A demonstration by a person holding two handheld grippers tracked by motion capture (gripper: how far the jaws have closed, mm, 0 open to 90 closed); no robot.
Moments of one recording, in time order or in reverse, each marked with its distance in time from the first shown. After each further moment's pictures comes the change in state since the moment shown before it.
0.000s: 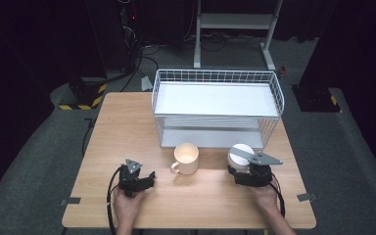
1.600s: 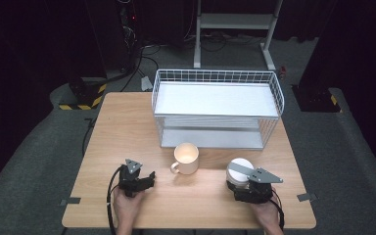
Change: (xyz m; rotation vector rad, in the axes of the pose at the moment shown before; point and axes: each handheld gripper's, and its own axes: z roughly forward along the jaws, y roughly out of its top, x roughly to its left) left arm 0.000 0.000 0.000 0.000 0.000 0.001; right arm 0.028 -0.032 -0.020 -0.009 0.014 -0.035
